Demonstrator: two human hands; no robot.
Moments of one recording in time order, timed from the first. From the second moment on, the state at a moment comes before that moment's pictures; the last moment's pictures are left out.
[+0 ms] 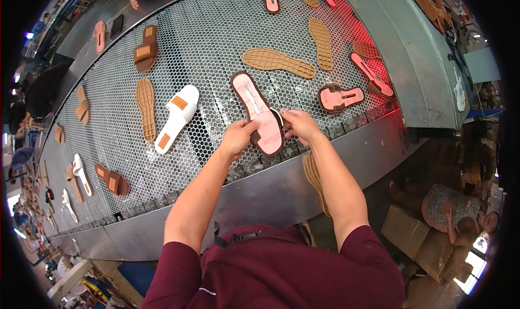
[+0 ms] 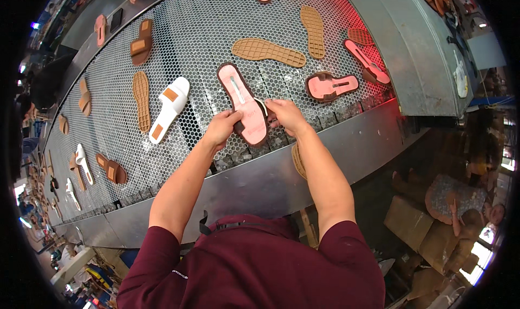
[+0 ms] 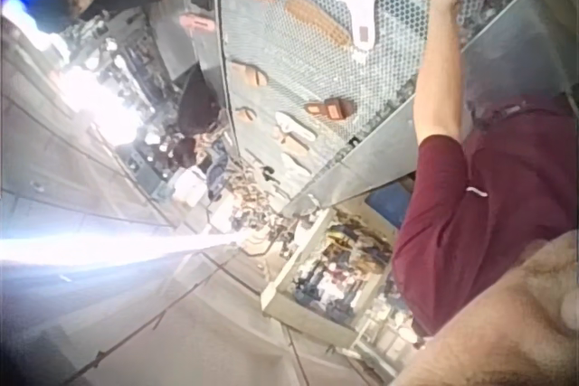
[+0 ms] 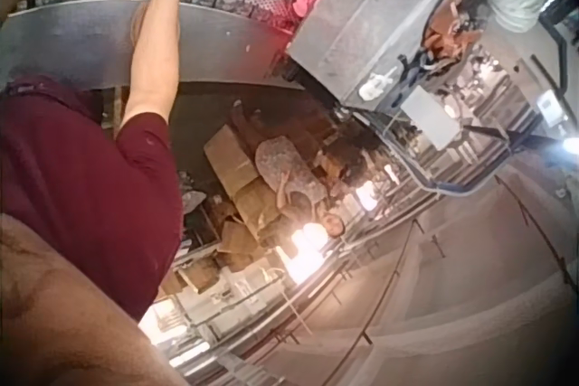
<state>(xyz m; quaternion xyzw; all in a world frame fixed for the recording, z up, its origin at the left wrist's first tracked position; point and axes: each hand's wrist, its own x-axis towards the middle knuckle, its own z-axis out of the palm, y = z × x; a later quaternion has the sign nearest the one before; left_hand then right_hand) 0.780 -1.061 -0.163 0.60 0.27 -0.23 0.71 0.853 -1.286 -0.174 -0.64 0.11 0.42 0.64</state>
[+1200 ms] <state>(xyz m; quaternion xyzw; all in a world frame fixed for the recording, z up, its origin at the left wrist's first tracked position) 0.590 -1.119 -0.006 0.59 0.21 -0.03 0.78 0.647 -1.308 -0.034 -0.66 -0.02 0.25 0.71</state>
